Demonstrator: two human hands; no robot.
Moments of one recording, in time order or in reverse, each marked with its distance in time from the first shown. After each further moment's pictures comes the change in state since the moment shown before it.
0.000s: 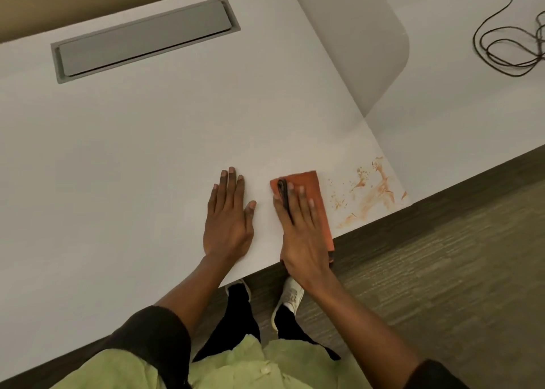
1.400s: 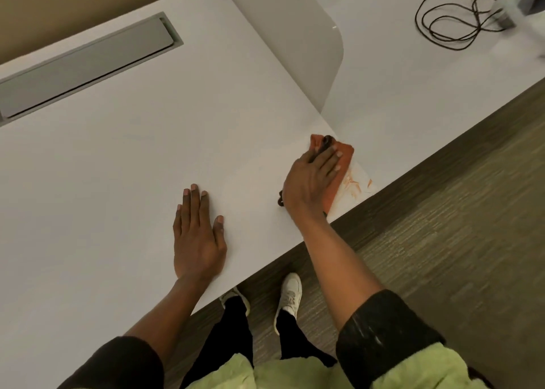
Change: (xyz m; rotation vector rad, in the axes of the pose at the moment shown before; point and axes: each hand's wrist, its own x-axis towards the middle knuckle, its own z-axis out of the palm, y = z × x) left_hand 0.001 0.008 0.001 0.073 0.041 -0.015; right_hand 0.113 0.058 -0.048 -0.059 0.074 0.764
